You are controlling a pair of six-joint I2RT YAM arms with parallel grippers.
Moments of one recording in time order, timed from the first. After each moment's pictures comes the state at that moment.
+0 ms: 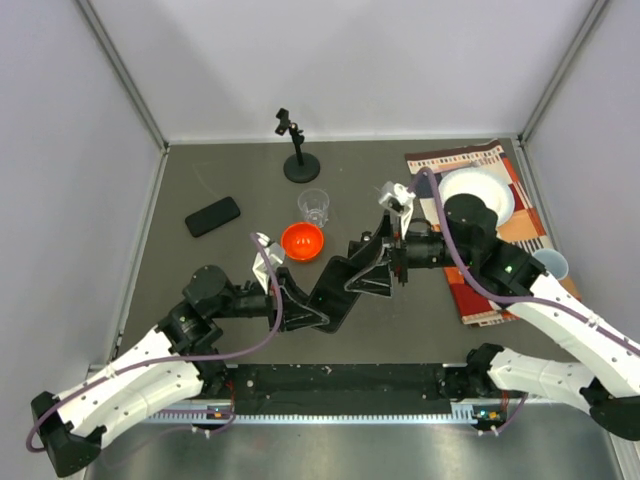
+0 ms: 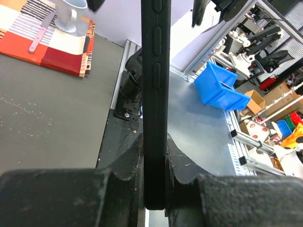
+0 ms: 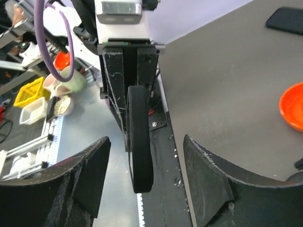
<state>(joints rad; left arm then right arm) -0.83 0.59 0.52 0.15 0.72 -0.60 0.82 0.94 1.10 -0.31 -0.66 0.33</state>
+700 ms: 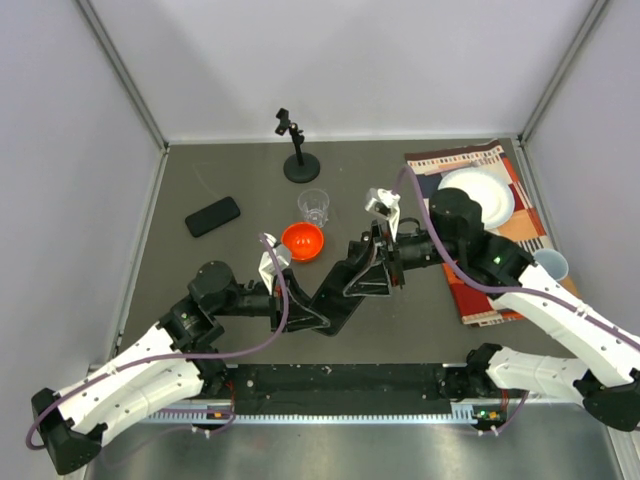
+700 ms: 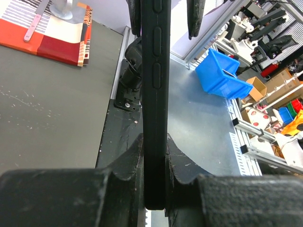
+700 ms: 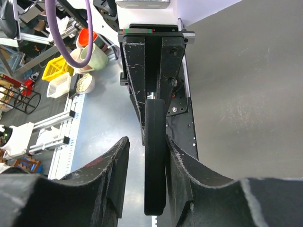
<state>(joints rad) -0.83 0.63 0.55 0.08 0.76 -0.54 0.82 1.03 1.14 -0.38 -0.83 0.30</state>
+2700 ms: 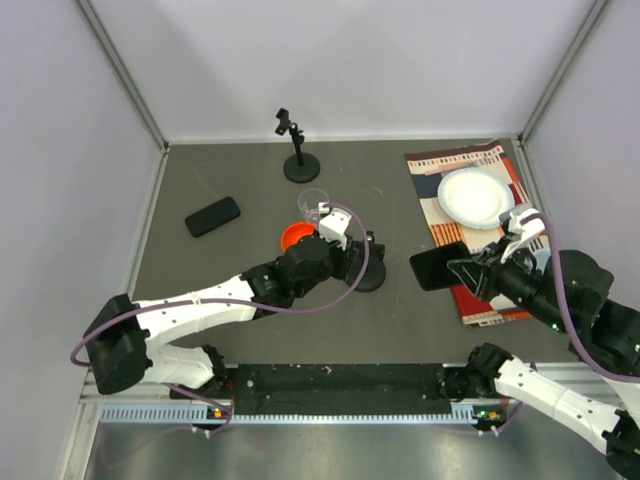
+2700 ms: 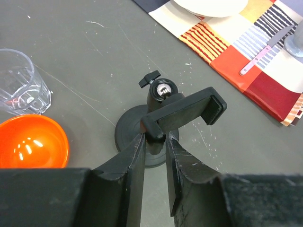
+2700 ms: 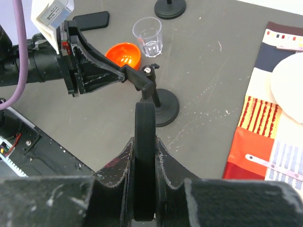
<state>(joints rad) -1.03 1.27 0.84 0.12 -0.31 -0.27 0.79 0.53 1.18 -0.93 0.16 0.22</state>
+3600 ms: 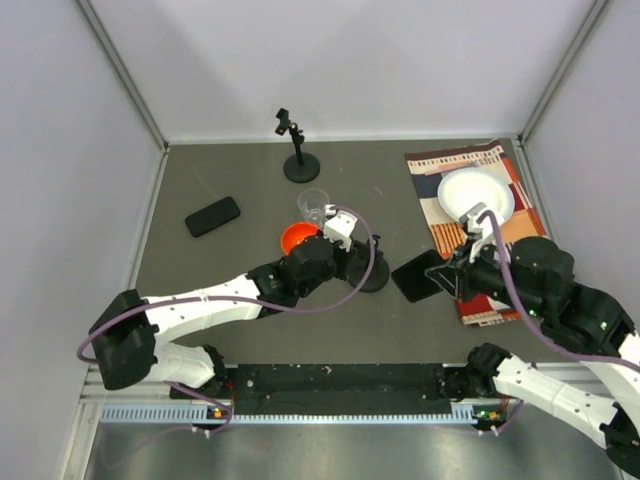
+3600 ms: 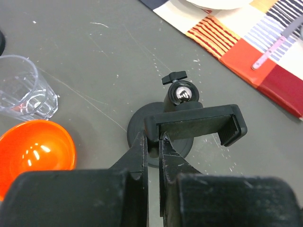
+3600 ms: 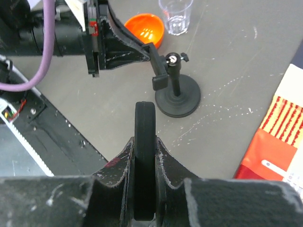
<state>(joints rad) -1.03 1.32 0.84 0.15 -0.34 -0.22 0.79 0.61 1.14 -0.91 0.03 0.17</state>
